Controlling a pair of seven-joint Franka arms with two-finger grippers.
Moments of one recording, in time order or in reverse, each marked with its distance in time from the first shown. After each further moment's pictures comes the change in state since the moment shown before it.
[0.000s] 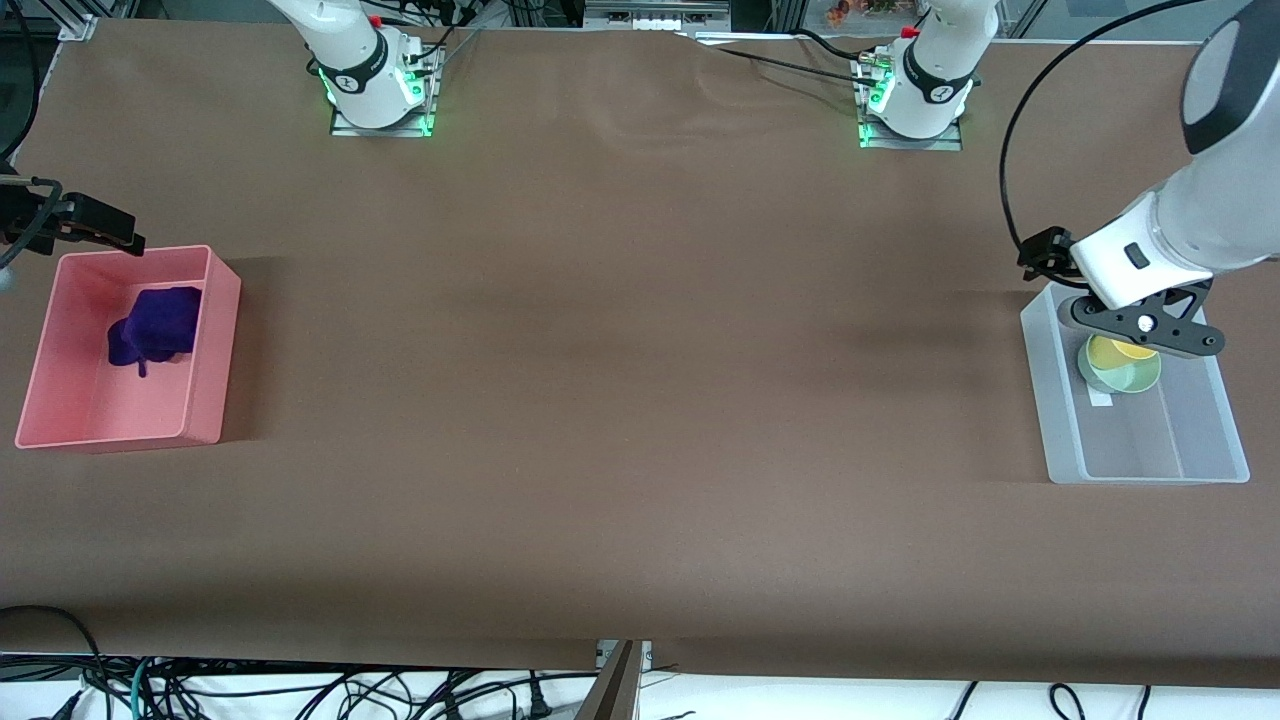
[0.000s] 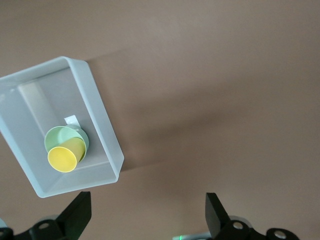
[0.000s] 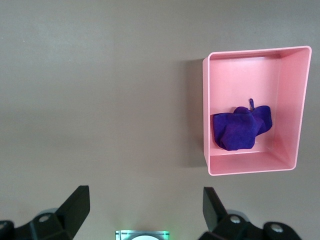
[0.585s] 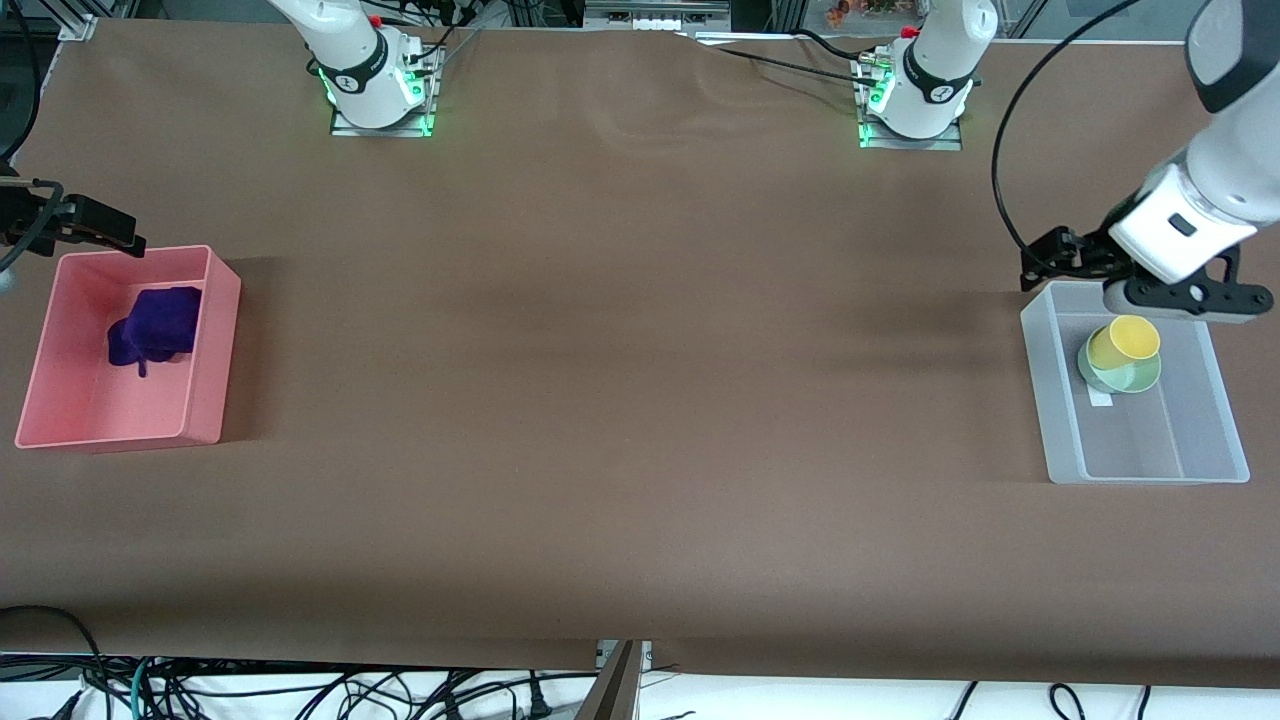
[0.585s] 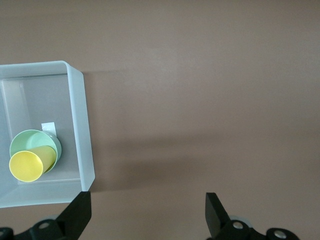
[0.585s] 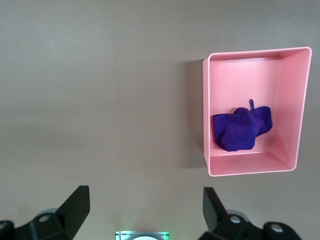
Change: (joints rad) left arm -0.401 -0.236 0.537 -0.305 -0.231 0.285 -0.034; right arm 0.000 0.002 0.000 0.000 0.000 0.004 0.000
